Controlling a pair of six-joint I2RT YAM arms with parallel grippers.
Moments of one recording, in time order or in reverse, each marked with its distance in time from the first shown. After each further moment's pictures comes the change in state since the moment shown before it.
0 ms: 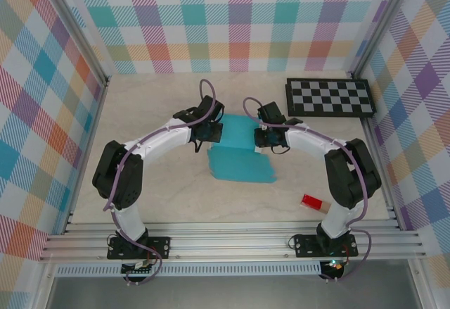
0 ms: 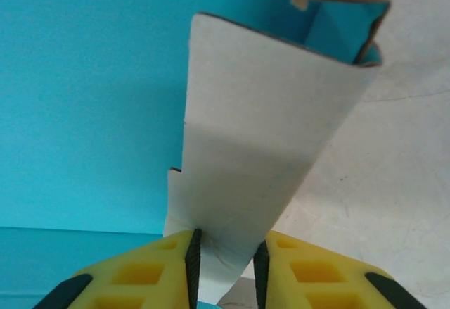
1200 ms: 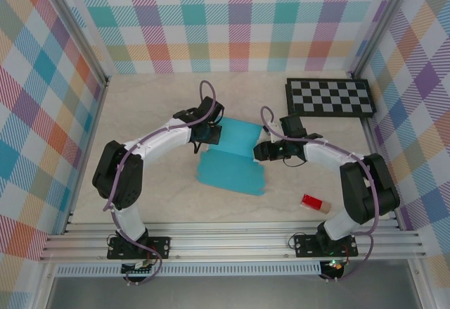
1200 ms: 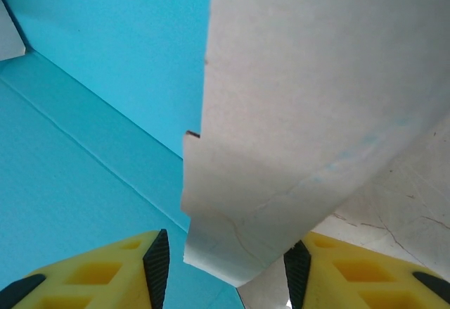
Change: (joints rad) left arm 0.000 0.000 0.000 -0.043 -0.006 0.008; right arm -0.127 -0.171 -0.278 0.160 -0.518 -0.160
